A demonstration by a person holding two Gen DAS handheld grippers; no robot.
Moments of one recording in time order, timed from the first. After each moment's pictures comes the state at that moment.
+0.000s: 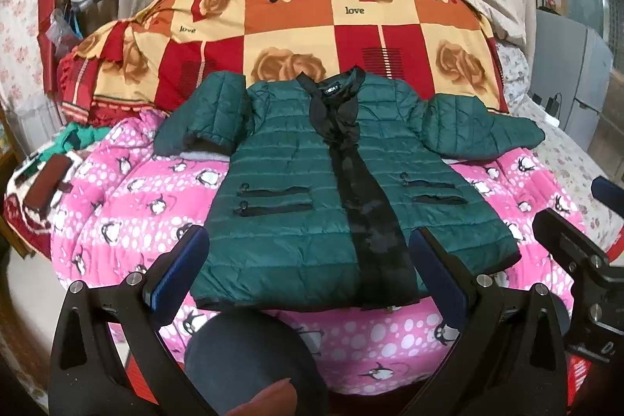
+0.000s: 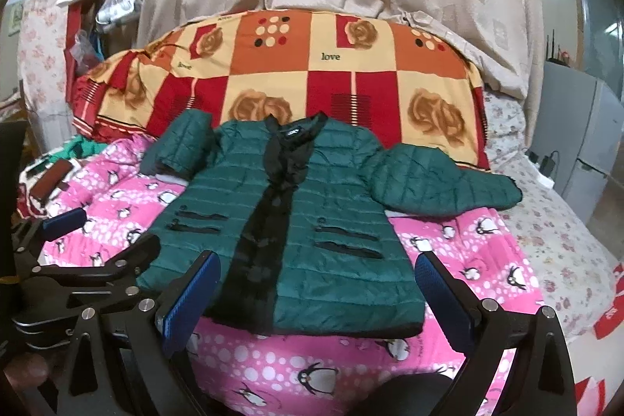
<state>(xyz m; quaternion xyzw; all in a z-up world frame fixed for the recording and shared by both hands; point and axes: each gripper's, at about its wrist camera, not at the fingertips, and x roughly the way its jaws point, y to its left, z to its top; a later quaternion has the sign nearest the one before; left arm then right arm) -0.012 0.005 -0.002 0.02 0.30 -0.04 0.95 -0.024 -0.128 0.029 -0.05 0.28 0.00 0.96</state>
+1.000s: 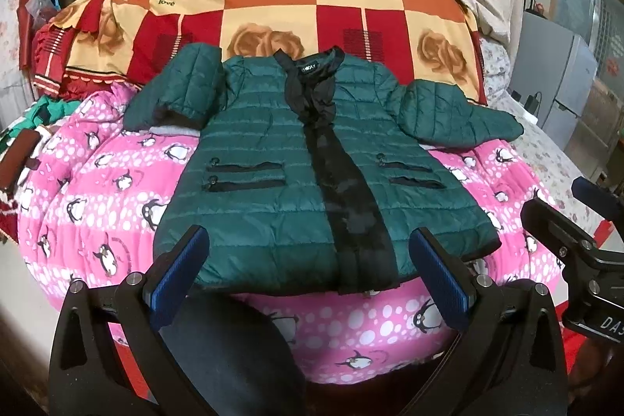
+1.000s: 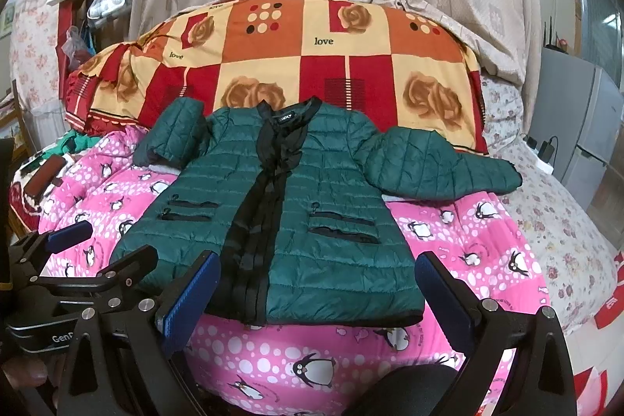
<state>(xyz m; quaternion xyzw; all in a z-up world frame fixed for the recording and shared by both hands) -0.004 0.009 -0.024 -0.03 0.34 -0.09 0.94 -0.020 -0.135 0.015 -0.04 0.30 -0.01 0.95</state>
